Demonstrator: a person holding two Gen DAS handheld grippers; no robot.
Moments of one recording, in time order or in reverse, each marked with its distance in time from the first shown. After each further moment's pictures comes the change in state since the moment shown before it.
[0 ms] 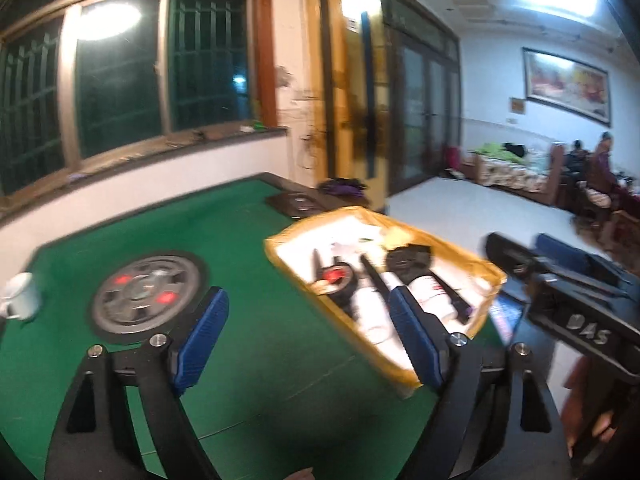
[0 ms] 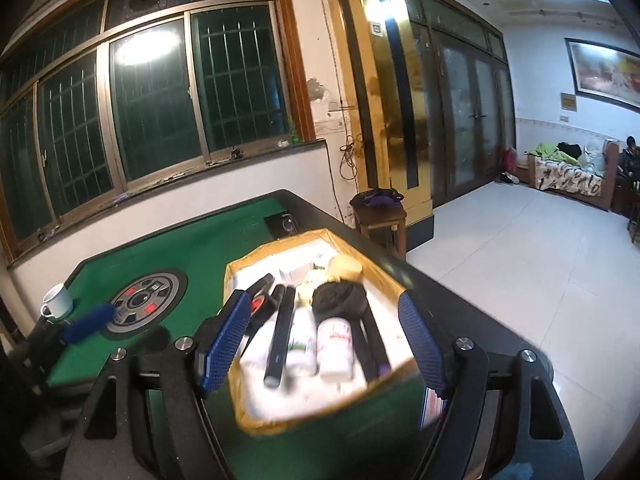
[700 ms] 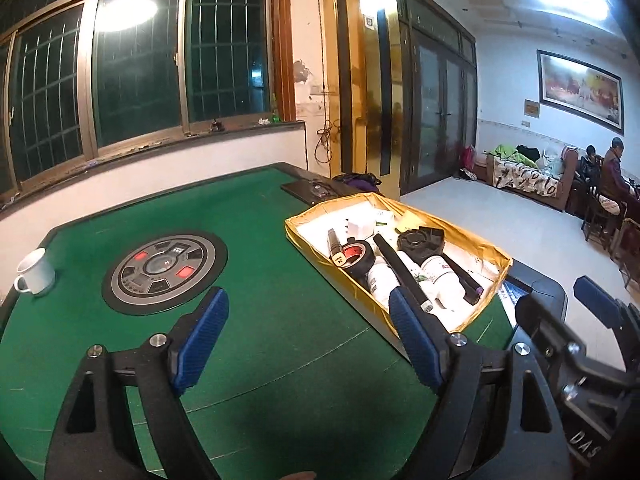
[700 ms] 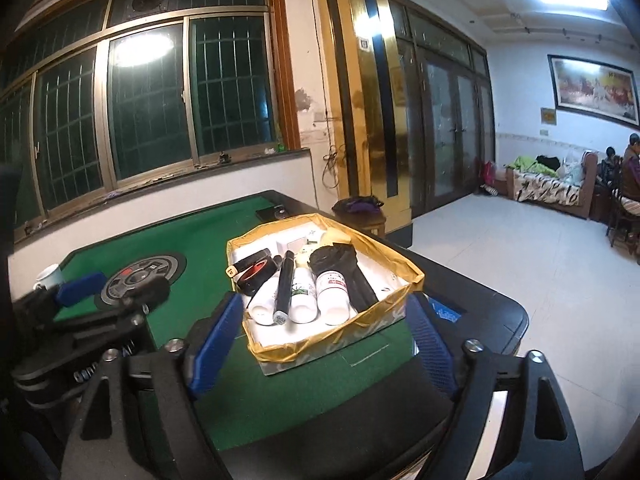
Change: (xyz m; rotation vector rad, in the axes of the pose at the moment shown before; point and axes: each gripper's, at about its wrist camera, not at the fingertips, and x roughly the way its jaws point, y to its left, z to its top) left arm -0.014 0.004 -0.028 -0.030 0.014 0.020; right arm -0.051 0.024 -0.059 -0.028 -0.063 -0.093
